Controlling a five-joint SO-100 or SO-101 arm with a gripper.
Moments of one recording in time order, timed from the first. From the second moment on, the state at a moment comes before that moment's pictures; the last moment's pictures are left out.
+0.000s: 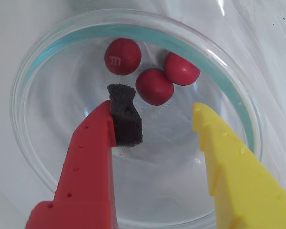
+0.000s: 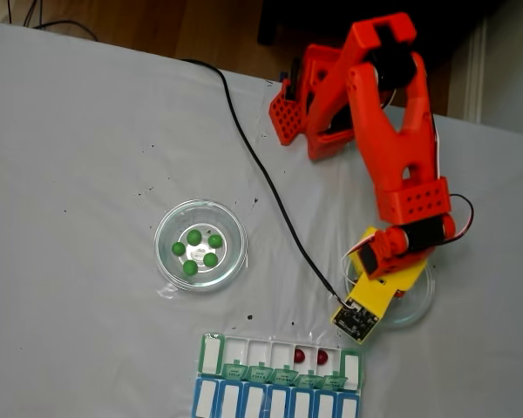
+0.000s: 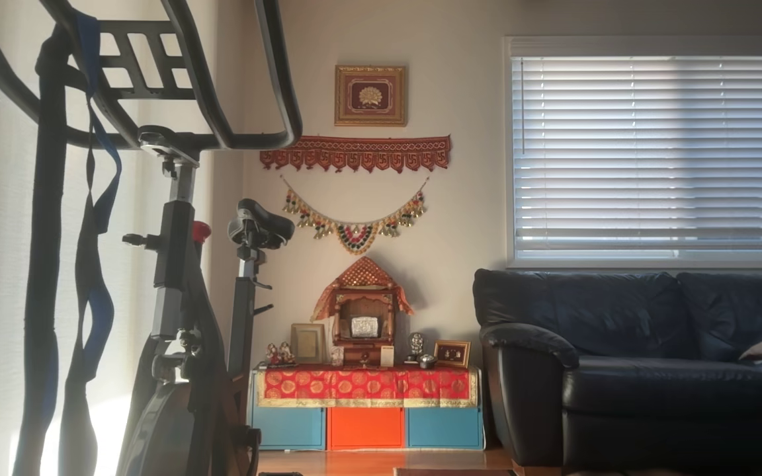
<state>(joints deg) -28.7 114.2 120.9 52.8 -32.4</state>
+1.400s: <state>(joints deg) -29.6 111.0 124.8 42.6 -33.3</state>
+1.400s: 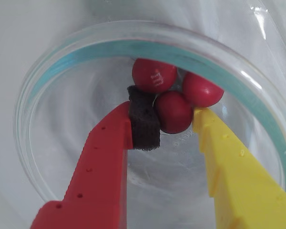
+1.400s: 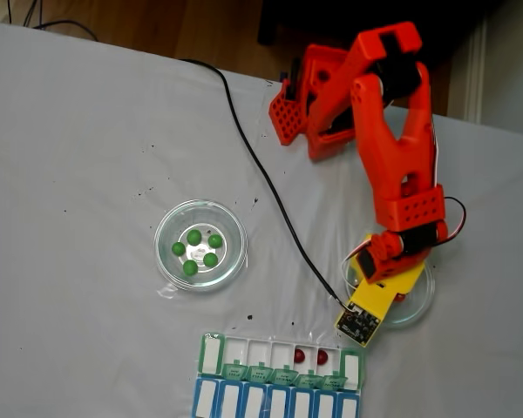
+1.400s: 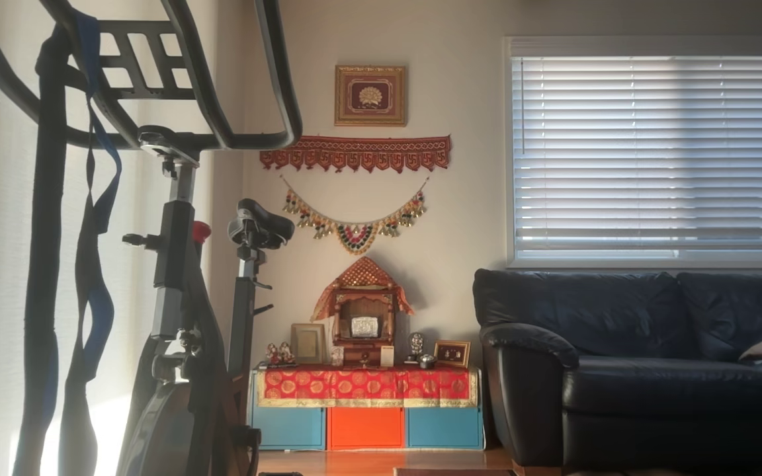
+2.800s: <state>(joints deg) -22.2 134.0 116.6 70.2 -13.1</state>
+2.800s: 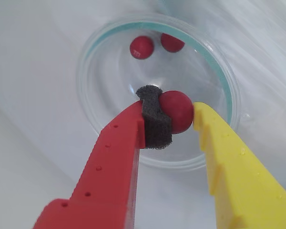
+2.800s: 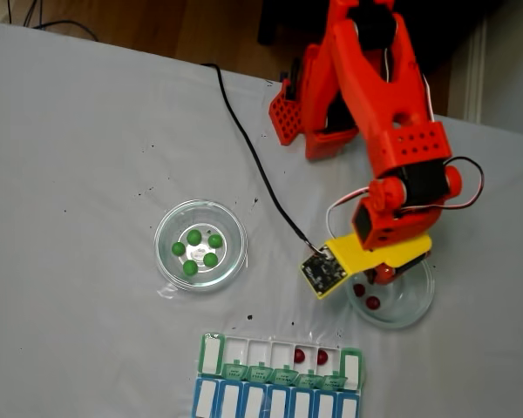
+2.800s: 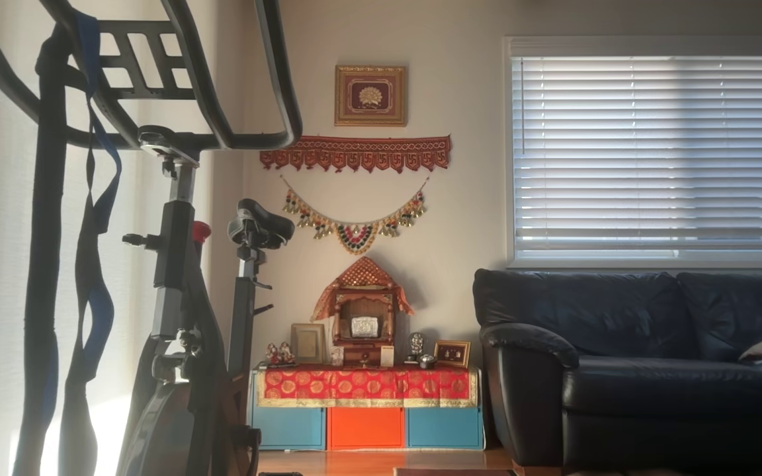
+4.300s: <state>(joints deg) 0.7 101.2 94.0 60.6 -9.8</state>
